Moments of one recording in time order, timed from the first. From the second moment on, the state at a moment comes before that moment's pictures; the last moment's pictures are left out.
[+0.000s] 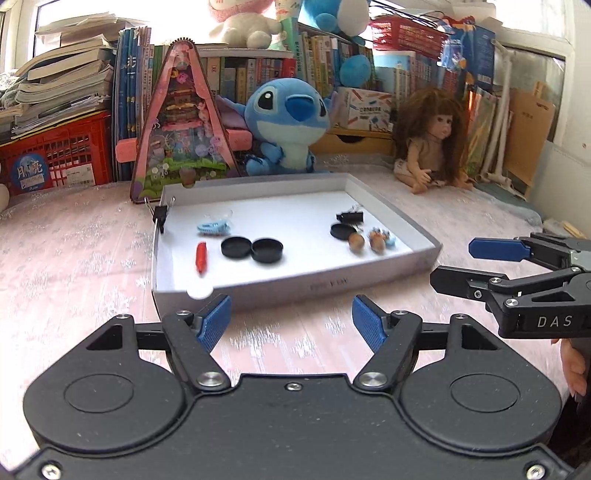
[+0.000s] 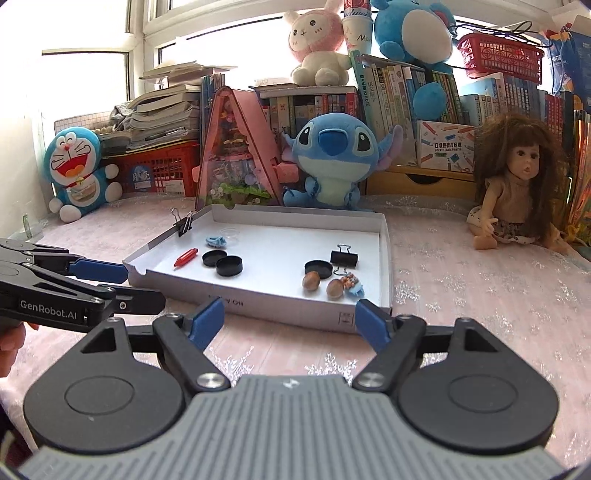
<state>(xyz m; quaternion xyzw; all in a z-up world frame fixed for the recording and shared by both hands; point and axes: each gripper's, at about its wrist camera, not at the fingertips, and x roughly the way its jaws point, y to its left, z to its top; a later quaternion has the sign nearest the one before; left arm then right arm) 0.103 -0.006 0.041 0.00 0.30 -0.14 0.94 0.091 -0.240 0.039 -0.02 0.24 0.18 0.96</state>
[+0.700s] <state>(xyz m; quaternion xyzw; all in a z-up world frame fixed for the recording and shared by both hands) 0.049 -0.002 0.017 0.01 0.29 -0.14 0.95 0.020 -0.199 -0.006 -0.06 0.25 0.25 0.93</state>
